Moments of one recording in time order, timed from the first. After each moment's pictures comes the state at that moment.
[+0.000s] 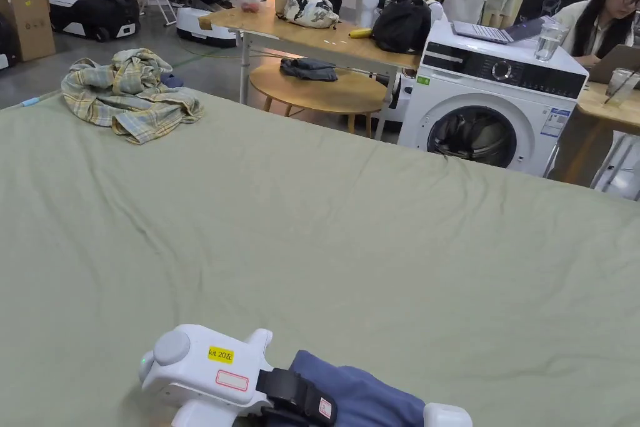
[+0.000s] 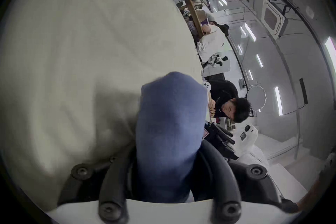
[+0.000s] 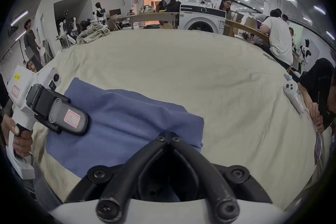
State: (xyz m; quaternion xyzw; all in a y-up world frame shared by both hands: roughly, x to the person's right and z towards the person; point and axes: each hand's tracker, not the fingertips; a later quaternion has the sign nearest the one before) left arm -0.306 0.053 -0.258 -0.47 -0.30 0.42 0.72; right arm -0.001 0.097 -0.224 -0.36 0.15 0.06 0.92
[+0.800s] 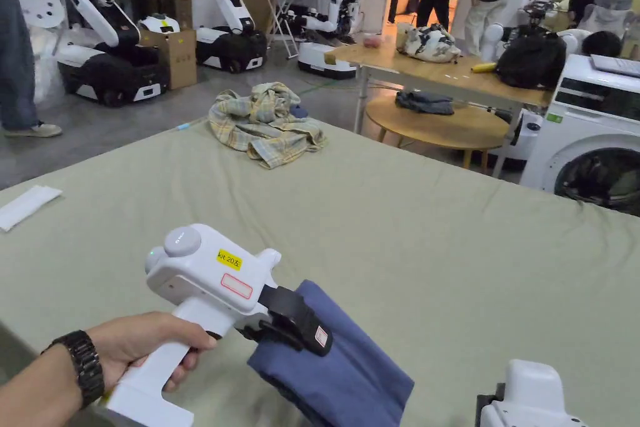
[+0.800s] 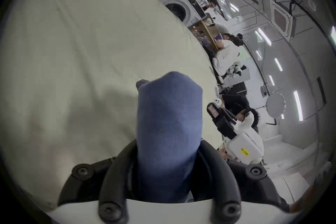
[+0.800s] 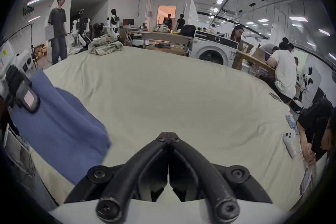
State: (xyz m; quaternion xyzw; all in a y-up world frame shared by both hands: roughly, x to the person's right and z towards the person) left arm -0.482 0.189 -0.201 -0.47 -0.18 0.36 0.78; right arm -0.092 0.157 -0.252 -0.27 0.18 0.11 0.94
